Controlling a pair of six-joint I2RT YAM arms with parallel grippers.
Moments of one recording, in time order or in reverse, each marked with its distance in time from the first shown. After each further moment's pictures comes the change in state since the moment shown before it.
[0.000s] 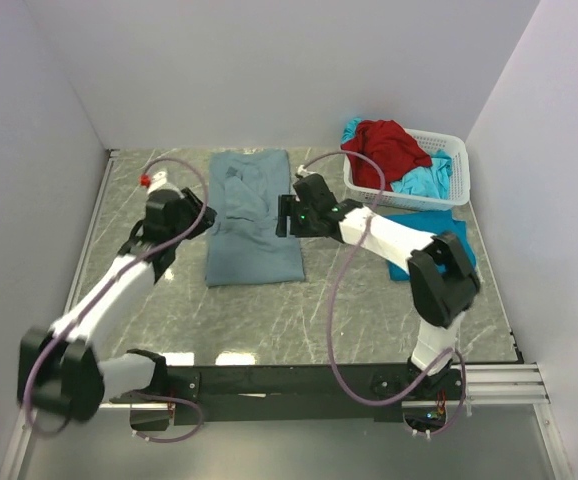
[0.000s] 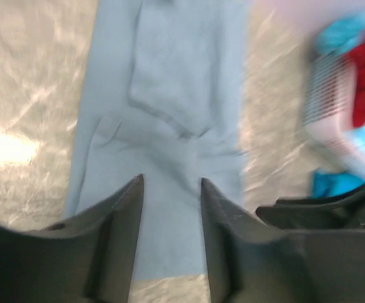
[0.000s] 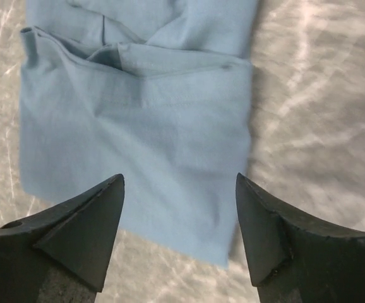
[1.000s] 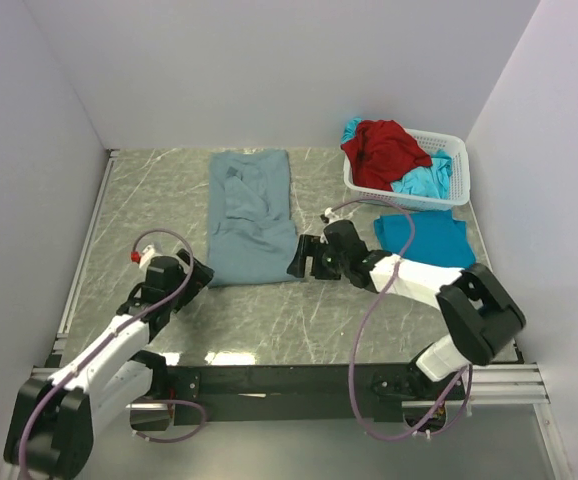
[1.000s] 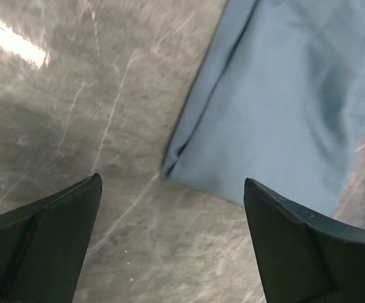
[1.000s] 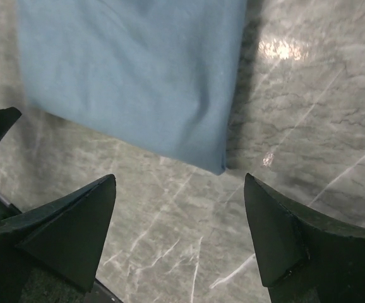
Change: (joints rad) left arm 0.001 -0.400 -0.560 -0.012 -0.068 -0.255; right arm 0.000 -0.364 -0.632 0.382 -0.153 0.146
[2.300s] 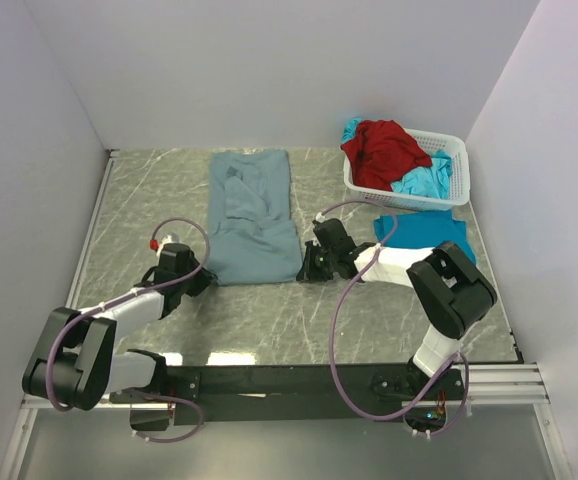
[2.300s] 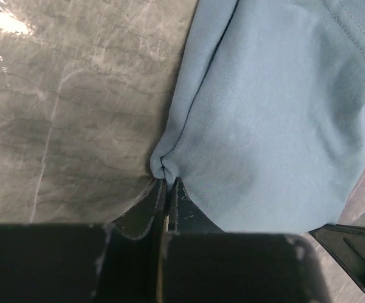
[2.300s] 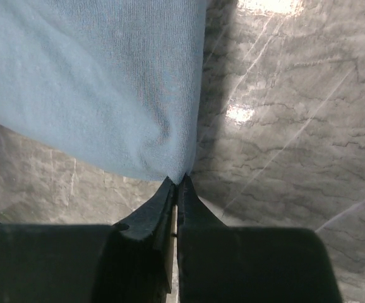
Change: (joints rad) left arm 0.003 0.402 0.072 0.253 0.135 0.034; right arm -0.013 0.225 0.098 -0.052 -0.048 -0.009
